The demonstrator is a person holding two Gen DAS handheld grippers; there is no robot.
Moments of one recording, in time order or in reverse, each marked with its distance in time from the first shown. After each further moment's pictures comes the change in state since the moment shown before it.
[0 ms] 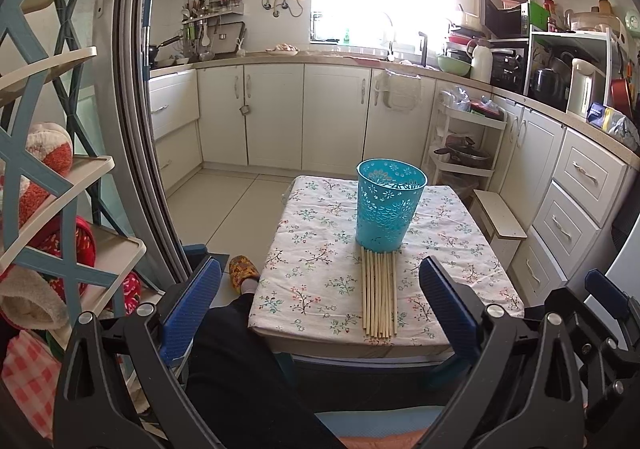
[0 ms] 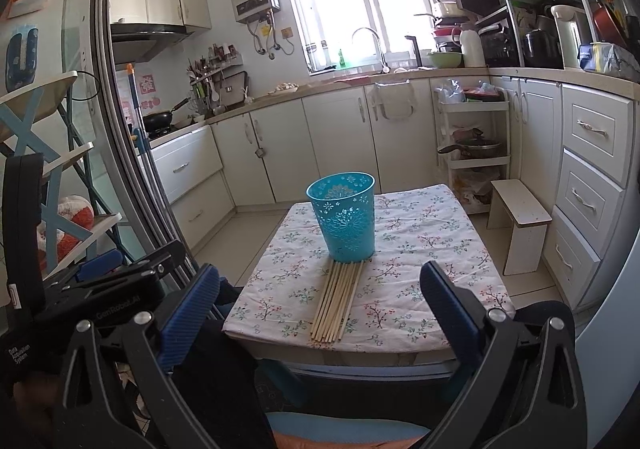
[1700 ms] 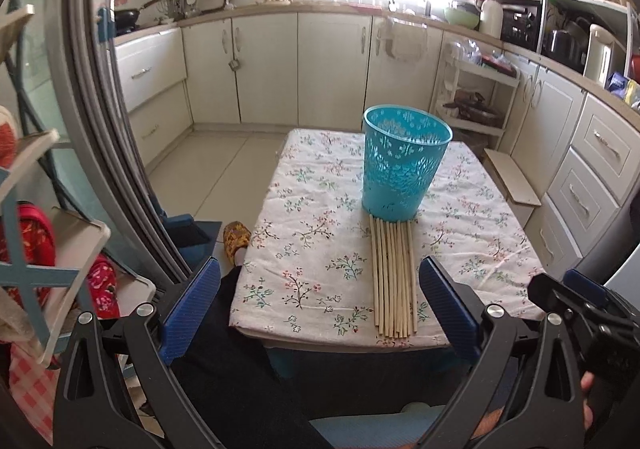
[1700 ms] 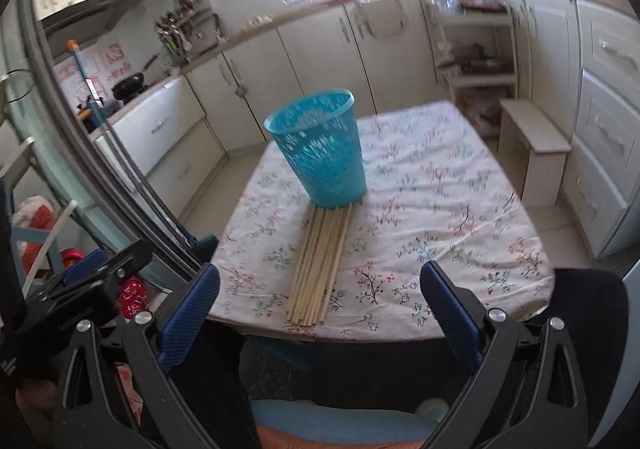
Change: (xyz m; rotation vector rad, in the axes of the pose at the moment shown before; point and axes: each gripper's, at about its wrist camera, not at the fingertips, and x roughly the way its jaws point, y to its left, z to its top) left arm 0.114 -0.004 -0.006 0.024 0.191 -0.006; right arm 0.135 -0.059 -0.016 0.195 0.307 0.056
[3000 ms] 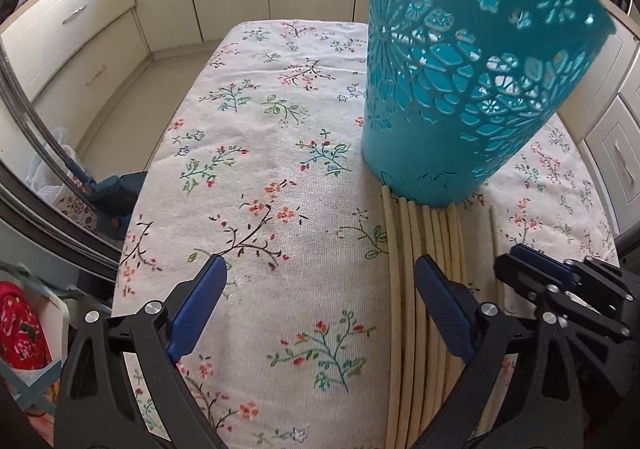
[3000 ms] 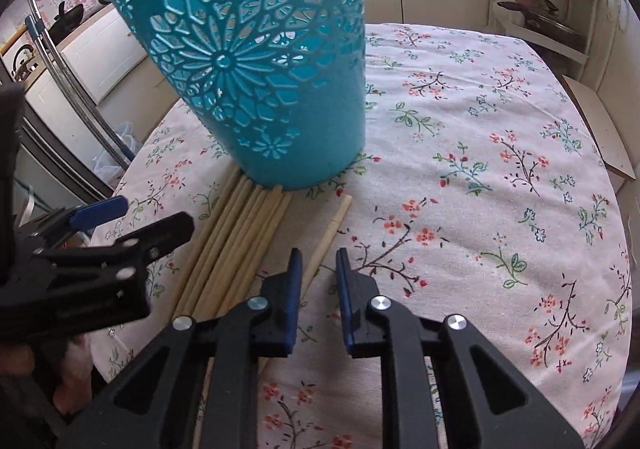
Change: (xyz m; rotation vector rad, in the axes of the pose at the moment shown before) left arm 0.256 -0.045 0.012 0.050 0.328 -0.021; right arm 0.182 -0.044 0.032 -0.223 0.277 -0.011
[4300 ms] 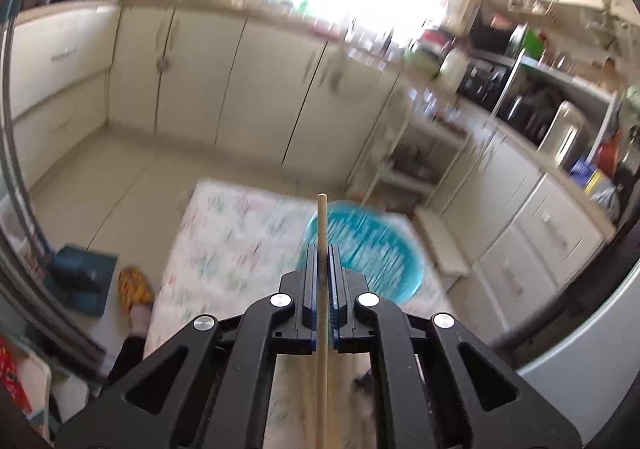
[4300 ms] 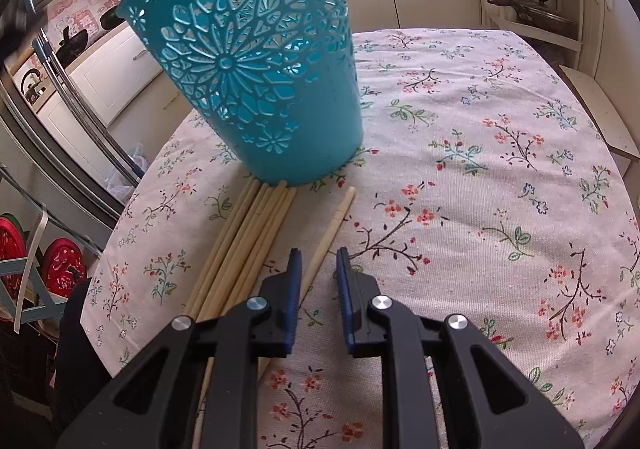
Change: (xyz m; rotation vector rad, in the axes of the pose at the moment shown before) left arm -0.173 0.046 0.072 -0.124 -0.456 -0.369; right arm -0.002 -0.016 -0.008 0.050 -0.067 0.034
